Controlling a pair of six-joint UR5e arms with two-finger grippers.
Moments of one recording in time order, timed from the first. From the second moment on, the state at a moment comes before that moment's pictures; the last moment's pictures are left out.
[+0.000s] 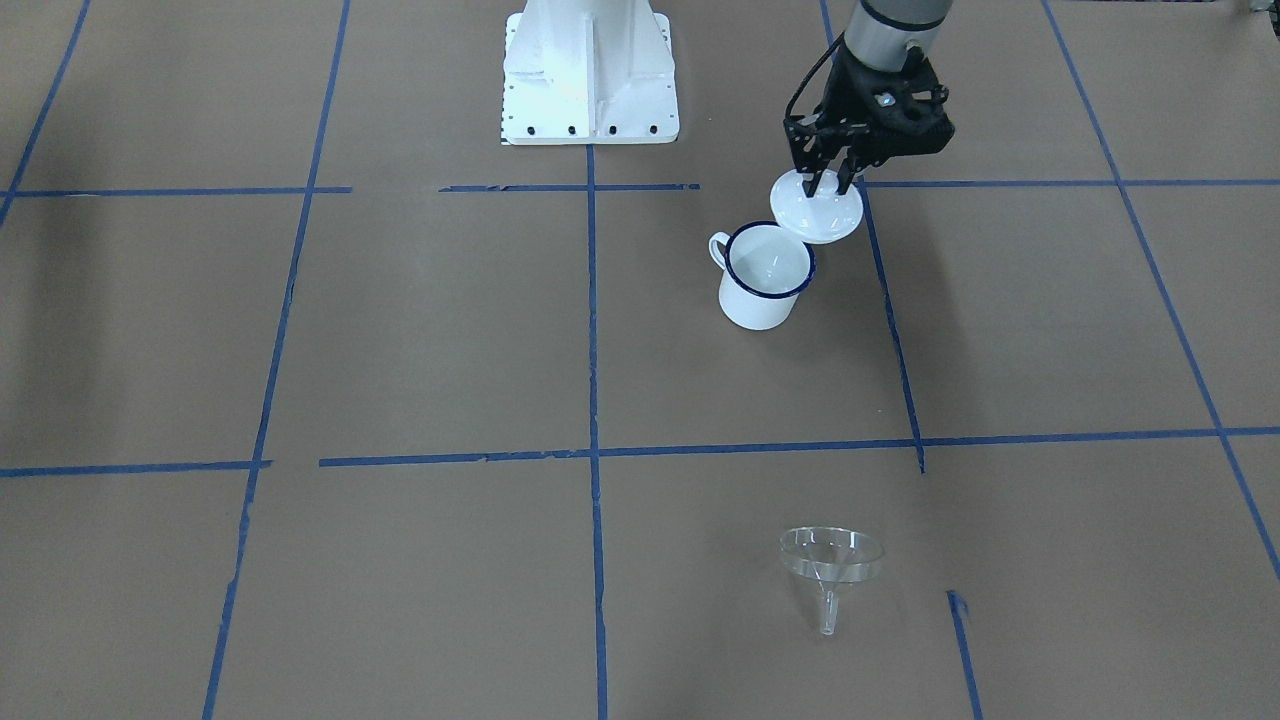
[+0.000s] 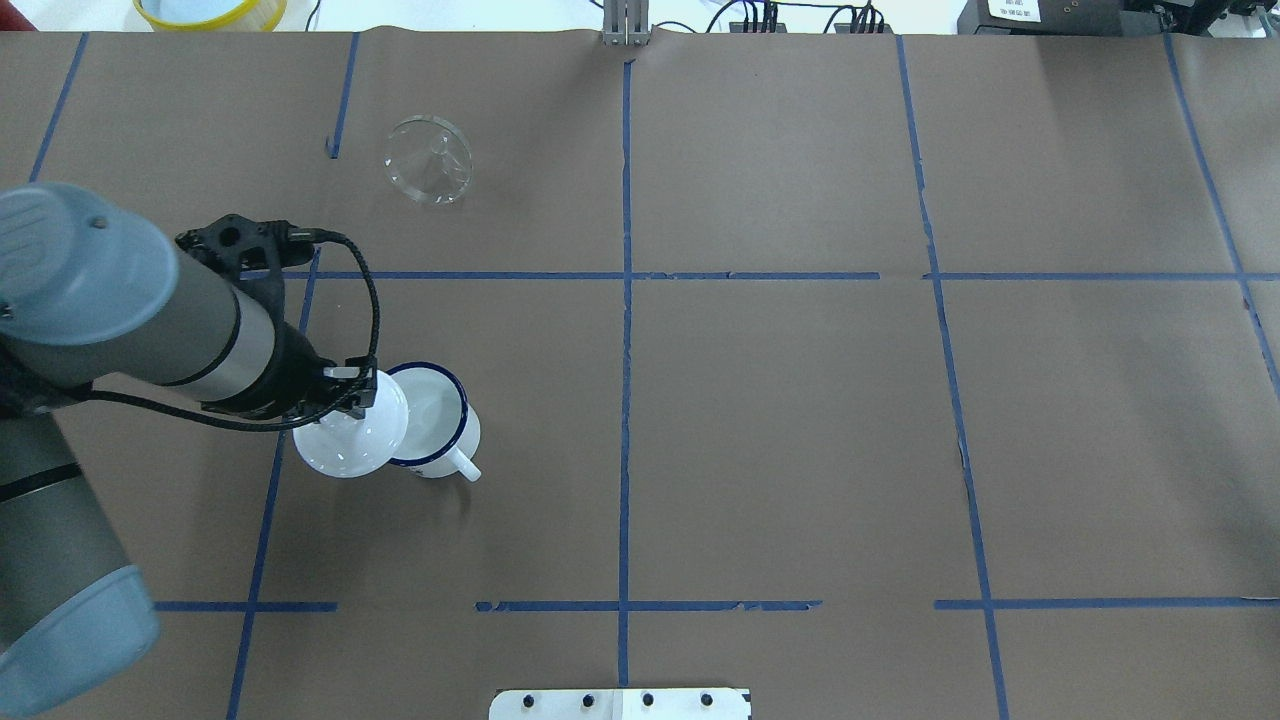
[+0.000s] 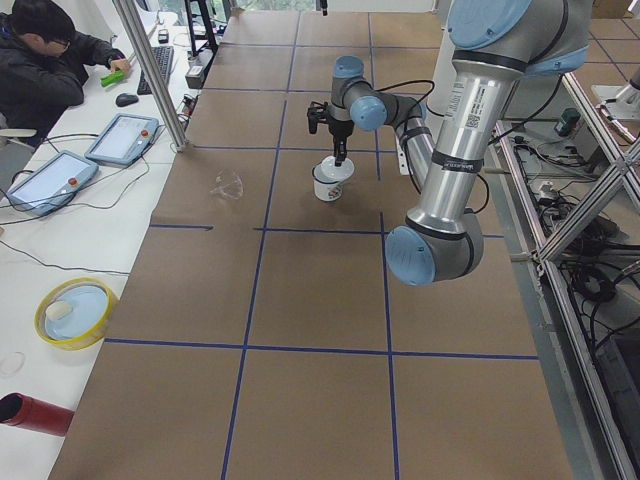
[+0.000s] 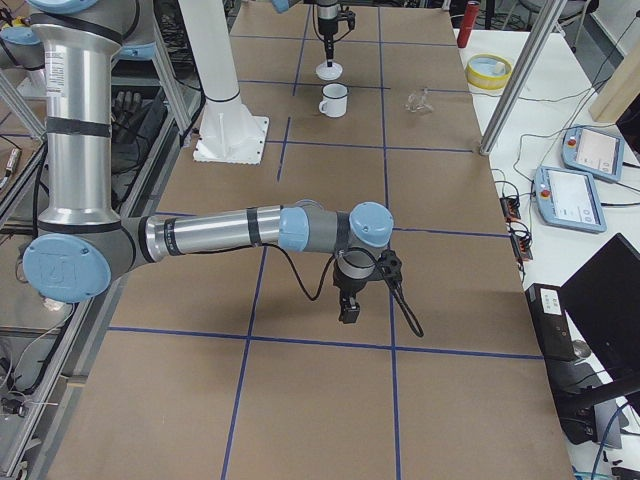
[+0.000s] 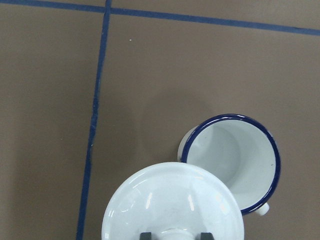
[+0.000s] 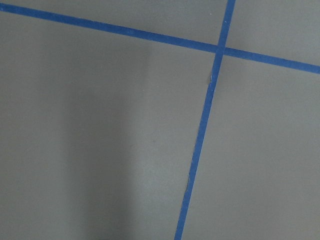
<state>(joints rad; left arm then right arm) -0.61 -1.94 -2.17 -1.36 -1.94 -1.25 1.45 -1.63 1.79 -1.79 2.31 -0.13</state>
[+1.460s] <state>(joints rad) -0.61 -2.04 -2.02 -1.37 -1.94 -1.25 1.45 -1.63 1.79 -1.79 2.31 -0.13</state>
